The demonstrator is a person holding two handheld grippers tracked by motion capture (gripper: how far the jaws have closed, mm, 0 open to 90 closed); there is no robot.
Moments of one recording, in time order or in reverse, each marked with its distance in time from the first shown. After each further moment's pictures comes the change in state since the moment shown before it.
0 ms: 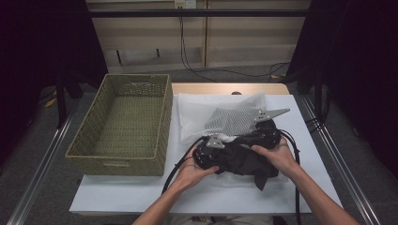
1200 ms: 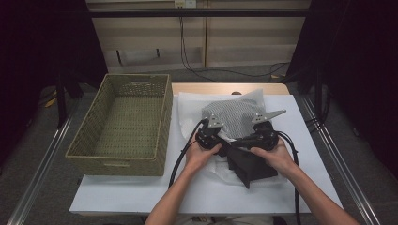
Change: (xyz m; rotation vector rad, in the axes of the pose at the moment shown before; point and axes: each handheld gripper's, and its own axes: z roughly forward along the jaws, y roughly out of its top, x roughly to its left) left arm 0.046 0.019 0.023 -0.110 0.195 -0.114; right arm -0.003 -0.006 0.008 0.037 0.044 0.031
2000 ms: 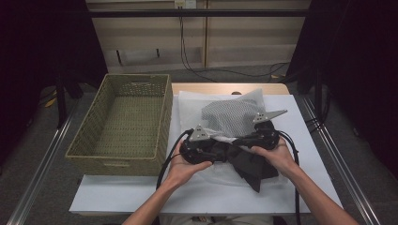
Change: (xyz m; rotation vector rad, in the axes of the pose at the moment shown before) left arm -0.025 -0.015 -0.086 -0.039 -0.076 0.045; right arm -0.005 -0.001 -0.001 -0.020 -0.033 -0.015
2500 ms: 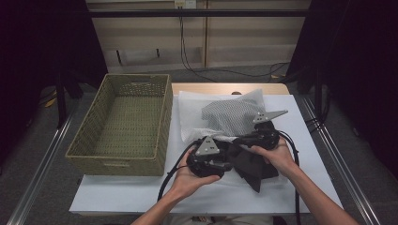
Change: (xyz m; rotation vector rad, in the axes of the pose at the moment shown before) left arm -0.046 0.005 0.007 -0.012 -0.111 0.082; right arm 0.000 0.000 0.000 -0.015 -0.026 -0.023
